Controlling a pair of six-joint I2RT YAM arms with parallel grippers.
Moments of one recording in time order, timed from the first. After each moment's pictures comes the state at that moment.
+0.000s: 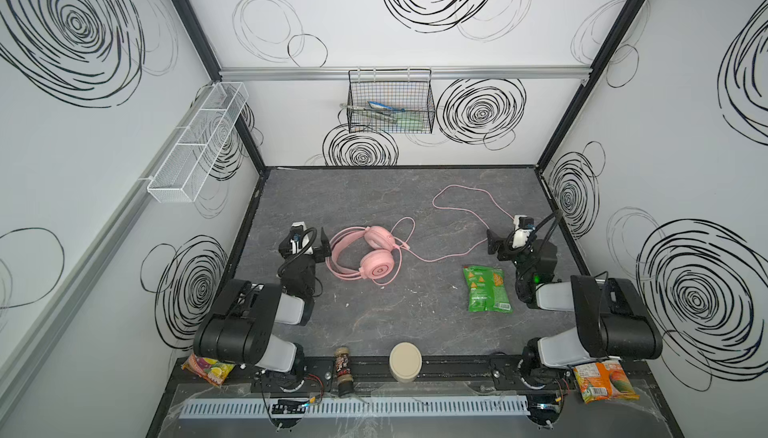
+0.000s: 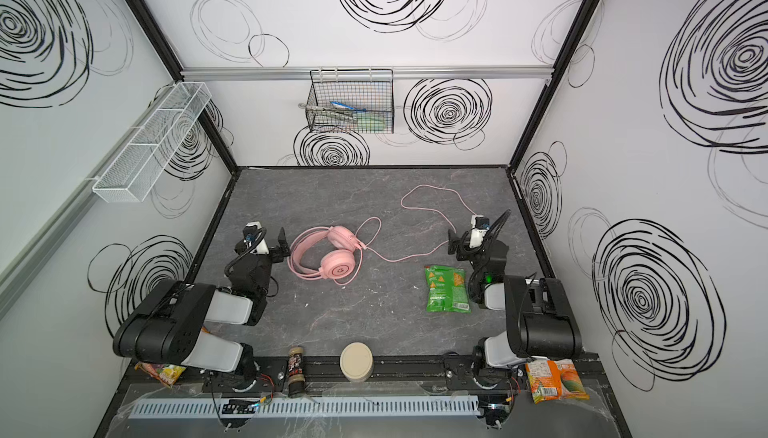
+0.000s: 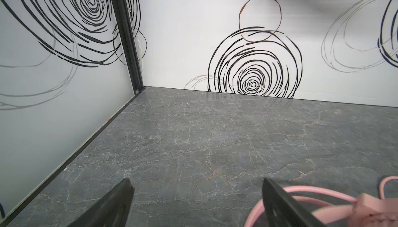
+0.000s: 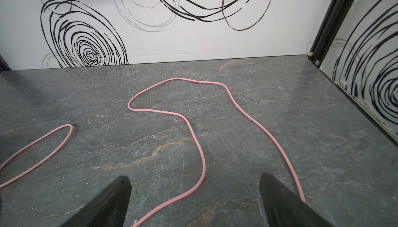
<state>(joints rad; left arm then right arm) -0.09 1.49 0.17 1.24 -0.27 -0.04 -0.05 1.47 0.27 0.97 -0.22 0.04</state>
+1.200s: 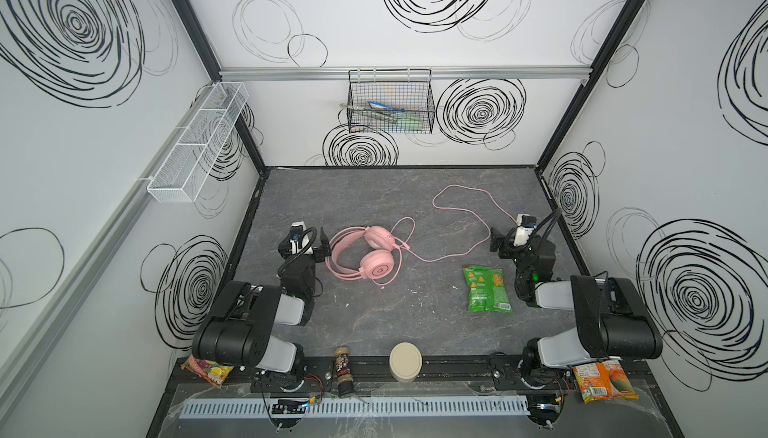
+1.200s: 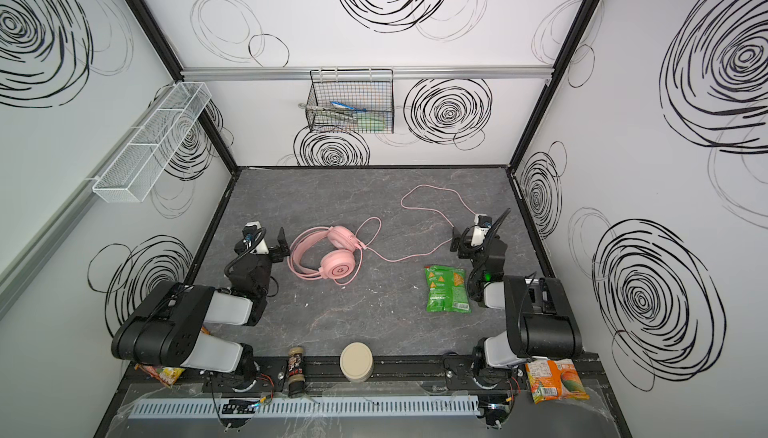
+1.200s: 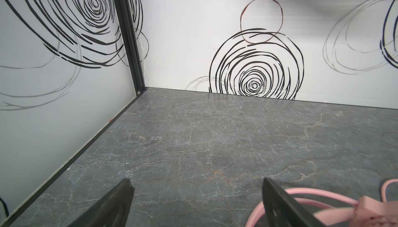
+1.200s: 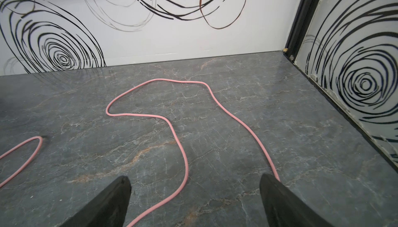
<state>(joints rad) -0.11 1.46 0.17 1.21 -0.30 -0.04 -0.02 1.47 0.32 0.87 -0.08 0.05</state>
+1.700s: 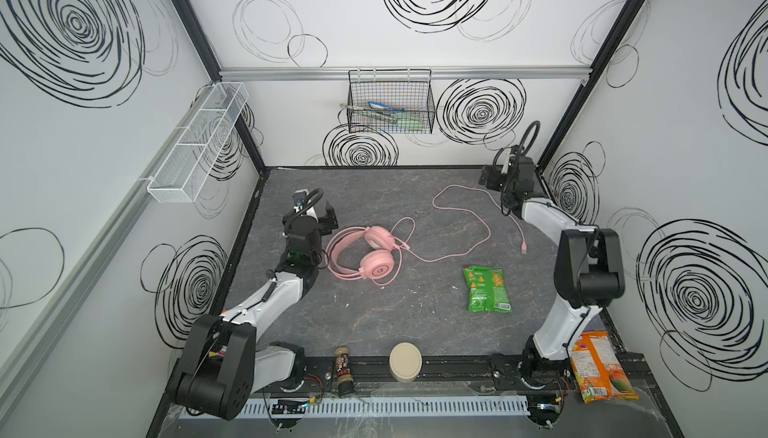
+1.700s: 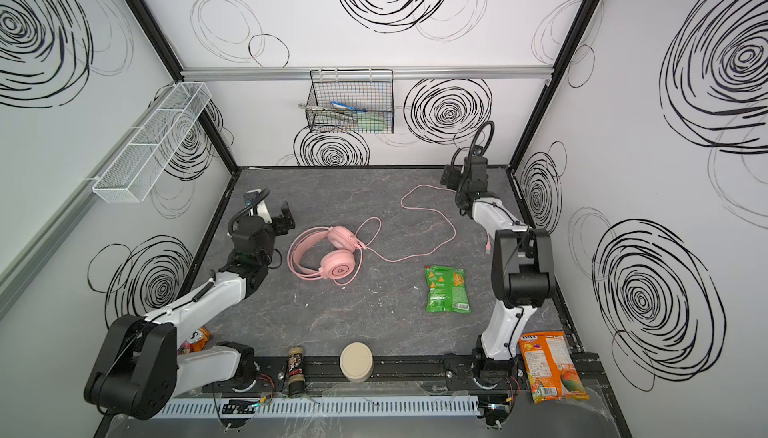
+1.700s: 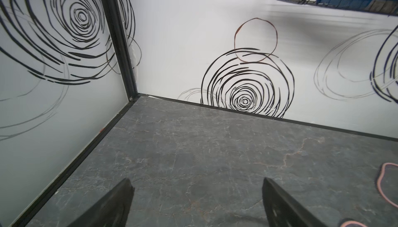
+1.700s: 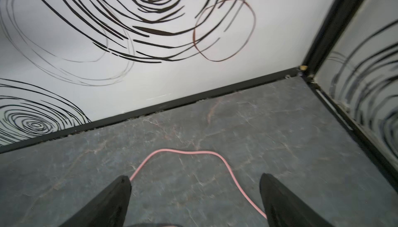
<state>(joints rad) -0.18 1.24 0.63 0.38 -0.33 -0.20 0.10 1.91 1.46 -0.02 0.04 0.28</state>
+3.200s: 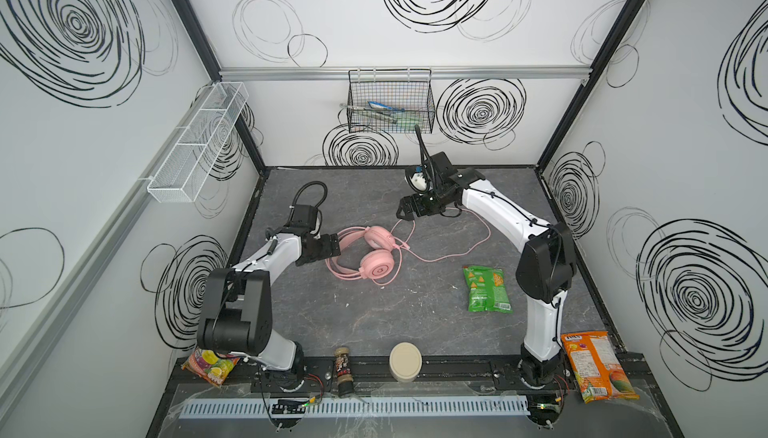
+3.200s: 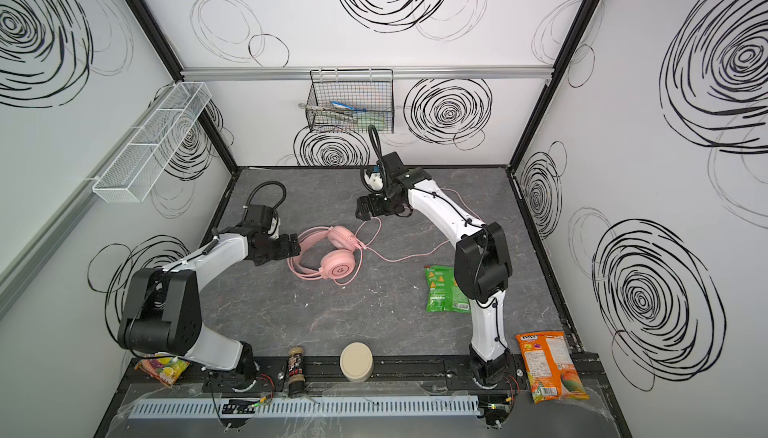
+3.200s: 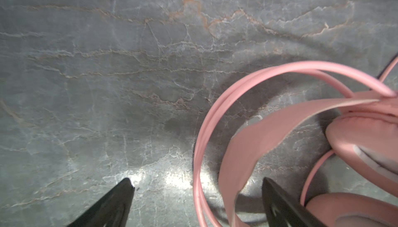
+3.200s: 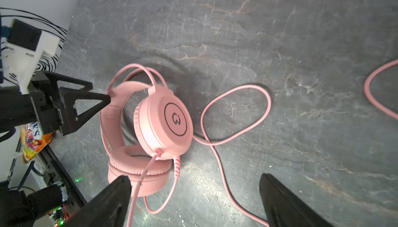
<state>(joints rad) -0.05 1.55 0.89 -0.51 0.10 -0.30 0.55 1.97 1.80 -0.86 -0.36 0.15</state>
